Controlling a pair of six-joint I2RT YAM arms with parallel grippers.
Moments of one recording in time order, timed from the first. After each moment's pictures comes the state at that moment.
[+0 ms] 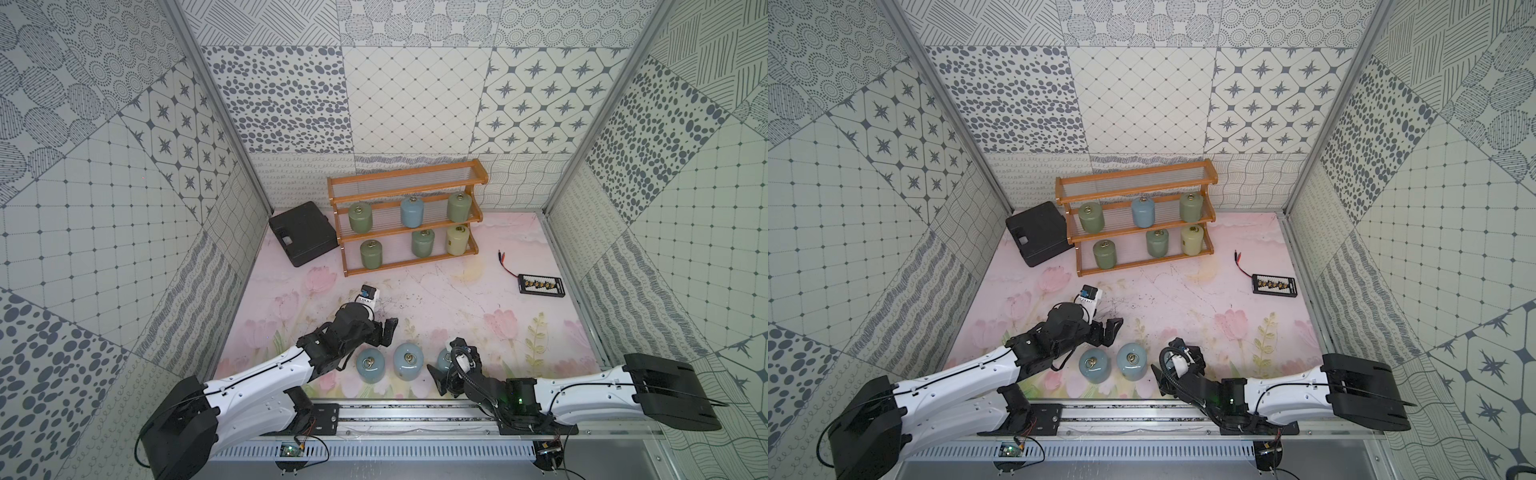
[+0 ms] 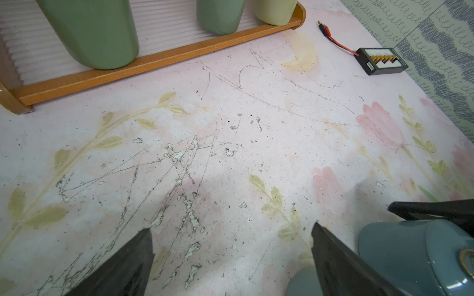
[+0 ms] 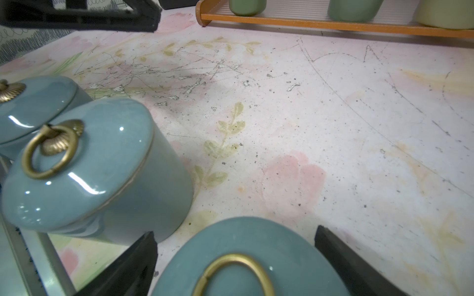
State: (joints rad) left arm -0.81 1.00 0.41 -0.01 -0.12 -0.38; right arm 1.45 1.00 0.10 0.32 0.68 0.52
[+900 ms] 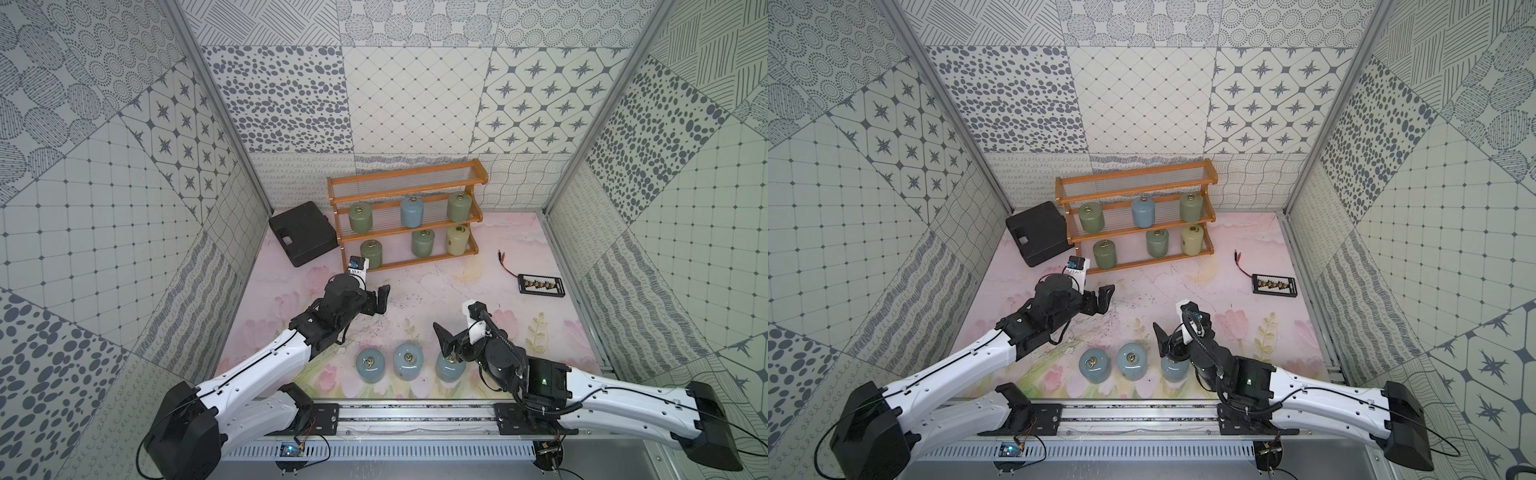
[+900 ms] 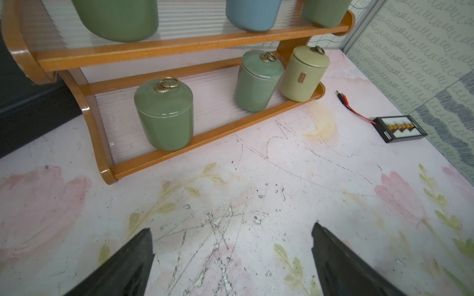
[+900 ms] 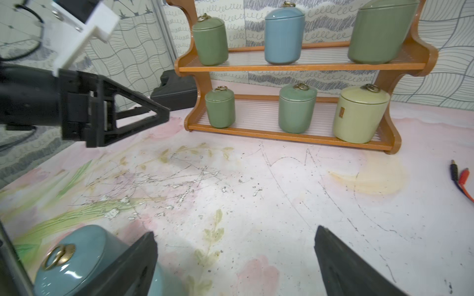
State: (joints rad) left arm -0.63 1.06 0.65 -0.08 -0.13 -0.30; right arm 1.16 0.74 0.38 0.04 0.62 0.31
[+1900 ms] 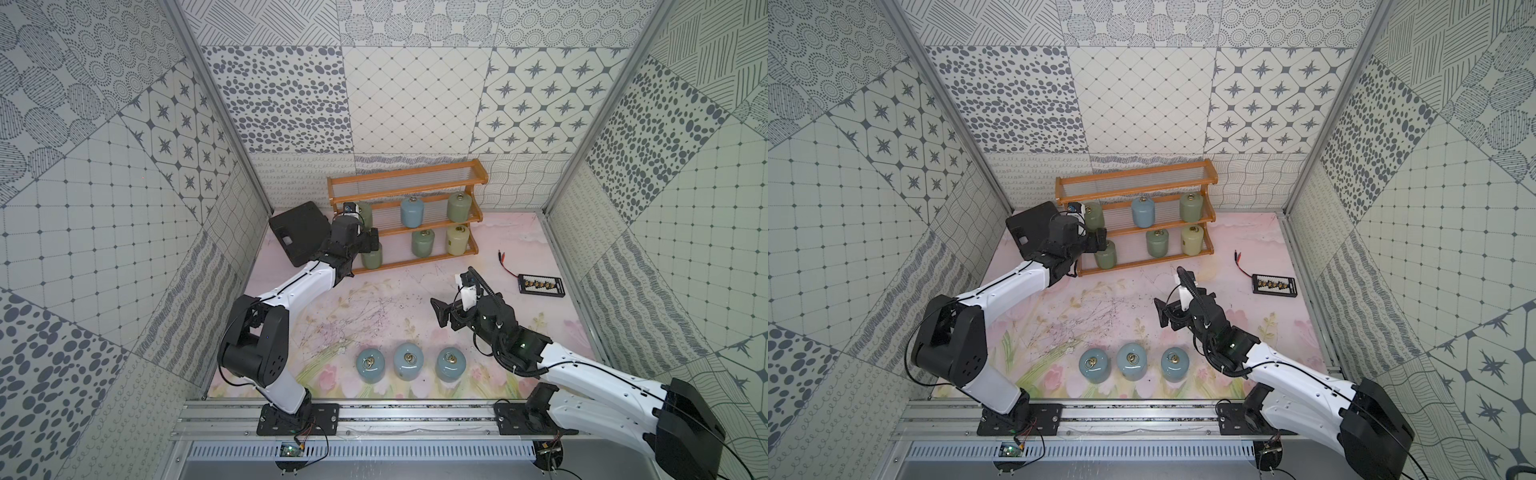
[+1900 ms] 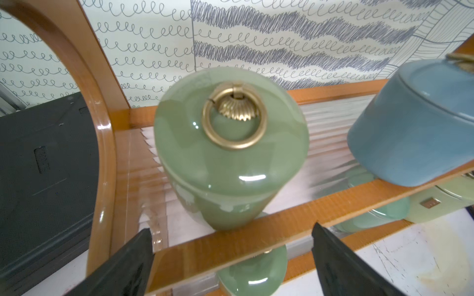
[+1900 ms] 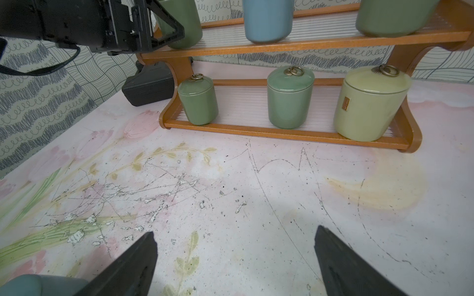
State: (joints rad) left arm -0.37 1.65 1.15 0.05 -0.17 -0.20; right arm 0.81 1.00 0.48 0.15 0.24 0.26
